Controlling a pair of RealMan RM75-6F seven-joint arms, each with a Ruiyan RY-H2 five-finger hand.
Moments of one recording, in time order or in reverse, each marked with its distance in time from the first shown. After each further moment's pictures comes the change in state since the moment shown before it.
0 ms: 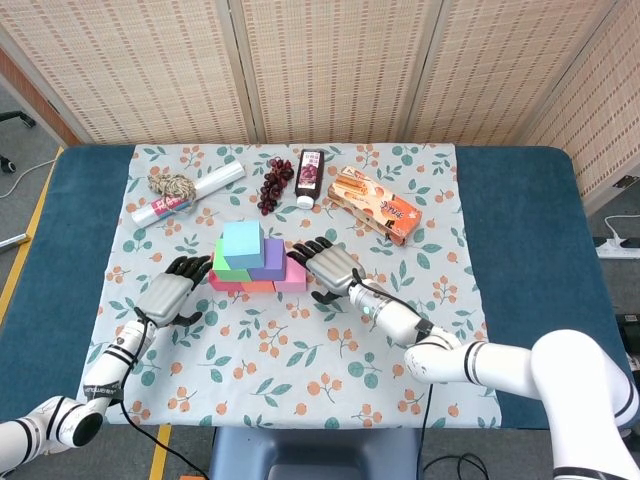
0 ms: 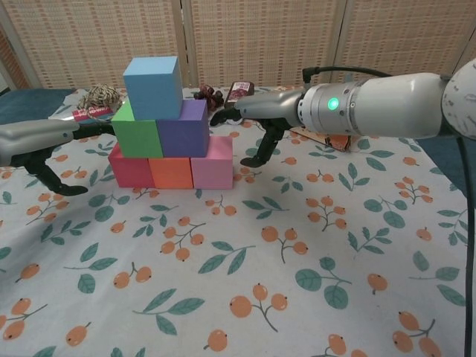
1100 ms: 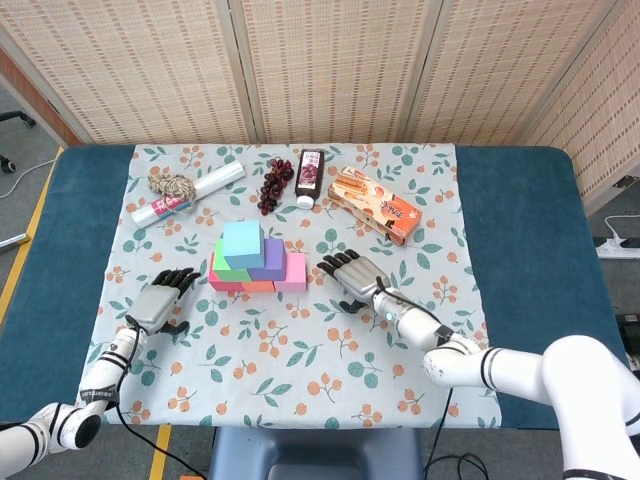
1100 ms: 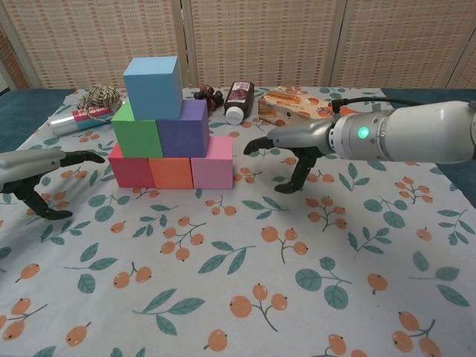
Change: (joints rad) left arm 0.032 -0.084 0.024 0.158 -0.033 -0.059 -0.050; right arm -0.059 -0.006 -0.067 0.044 0.010 -0.051 0.014
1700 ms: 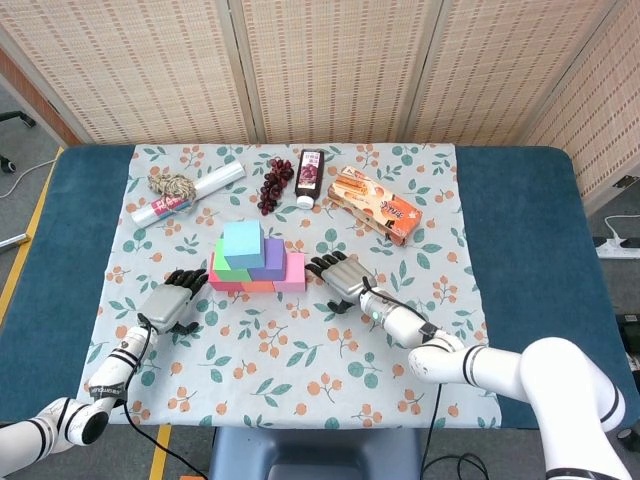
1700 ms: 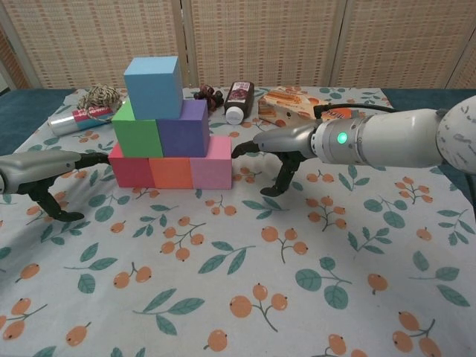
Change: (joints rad) left arm -0.026 -0.009 -0.002 -0.016 0.010 -0.027 0.033; right arm 0.021 -0.075 0.025 0.096 -0.033 -0.040 0.035
